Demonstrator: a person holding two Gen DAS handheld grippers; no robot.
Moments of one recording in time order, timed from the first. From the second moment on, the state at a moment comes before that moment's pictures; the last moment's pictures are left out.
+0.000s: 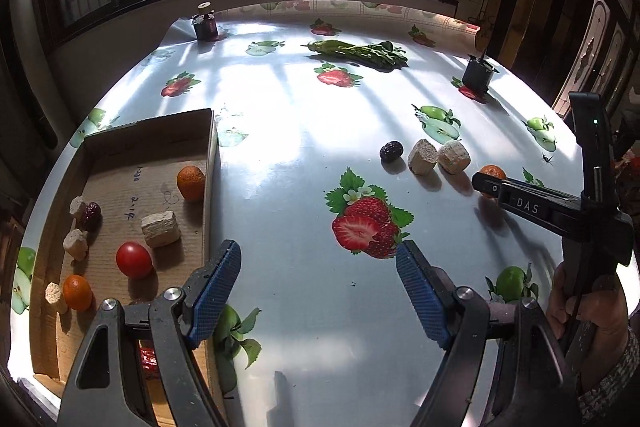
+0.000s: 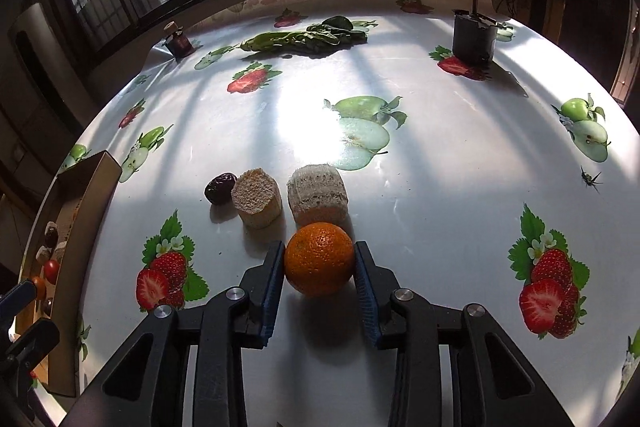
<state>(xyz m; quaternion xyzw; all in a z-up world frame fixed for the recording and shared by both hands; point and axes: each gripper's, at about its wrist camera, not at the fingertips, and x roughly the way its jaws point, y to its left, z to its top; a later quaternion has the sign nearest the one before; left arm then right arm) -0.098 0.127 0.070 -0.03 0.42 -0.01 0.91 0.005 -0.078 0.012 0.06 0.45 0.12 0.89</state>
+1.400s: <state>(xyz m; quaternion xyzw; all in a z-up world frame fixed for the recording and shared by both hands) -0.025 0.046 0.051 0.00 0.42 -0.14 0.89 0.001 -0.122 0.006 0.12 0.43 0.12 0.89</state>
